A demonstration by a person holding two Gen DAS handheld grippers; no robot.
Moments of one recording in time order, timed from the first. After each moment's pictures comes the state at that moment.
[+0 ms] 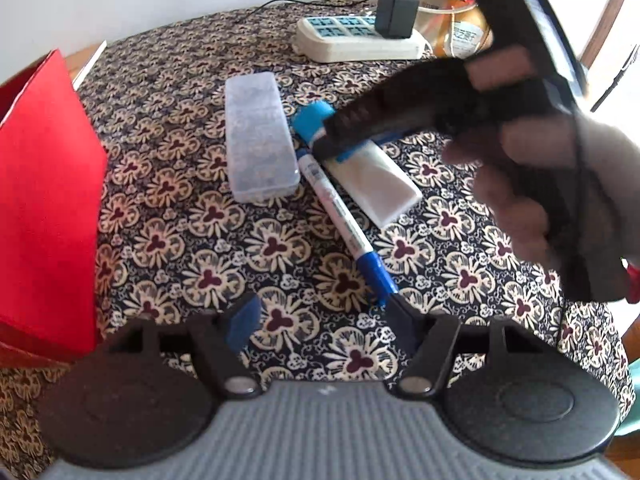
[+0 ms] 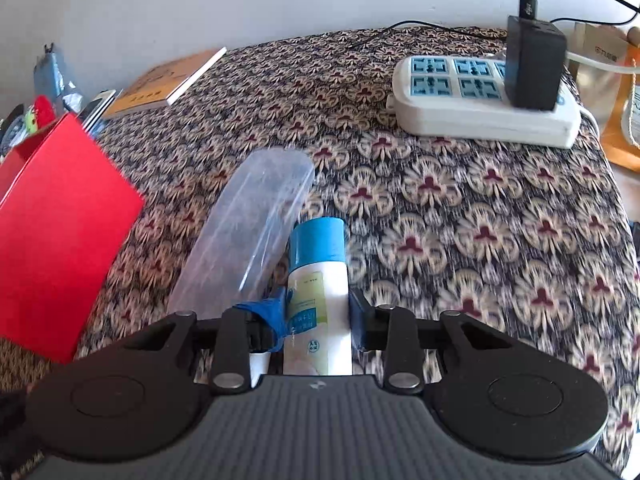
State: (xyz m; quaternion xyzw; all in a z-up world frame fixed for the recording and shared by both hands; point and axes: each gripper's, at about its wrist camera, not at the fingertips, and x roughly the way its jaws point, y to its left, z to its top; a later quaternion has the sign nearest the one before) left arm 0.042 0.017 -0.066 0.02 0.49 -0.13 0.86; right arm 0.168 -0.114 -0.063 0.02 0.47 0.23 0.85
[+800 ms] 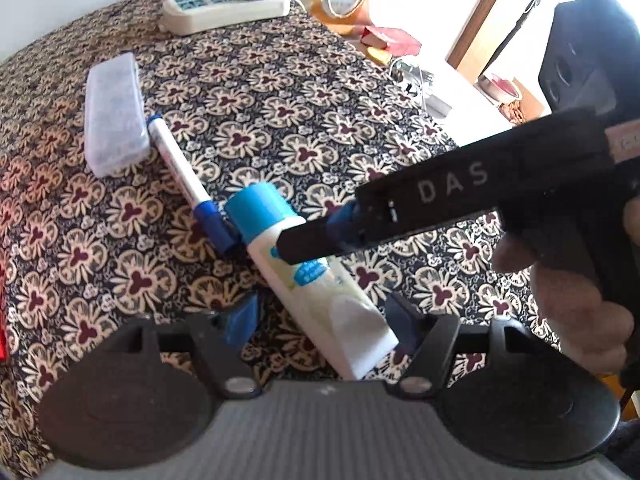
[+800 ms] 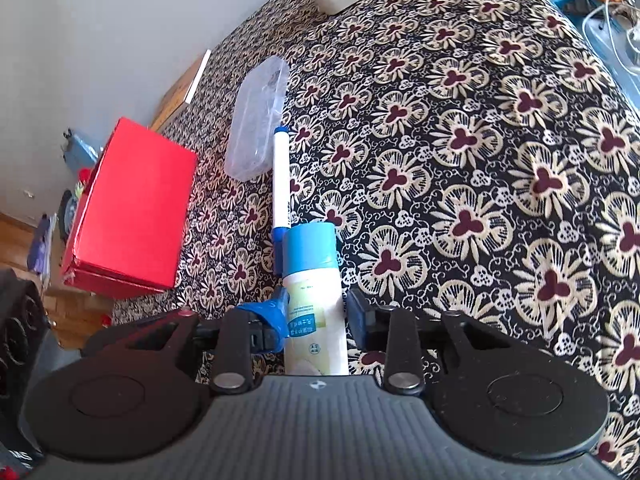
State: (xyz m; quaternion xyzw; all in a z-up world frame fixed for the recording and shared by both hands) left arm 0.006 -0.028 -0.081 0.04 0.50 -0.28 0.82; right arm 0.048 -0.191 -0.070 0.24 0.54 0.23 0.77
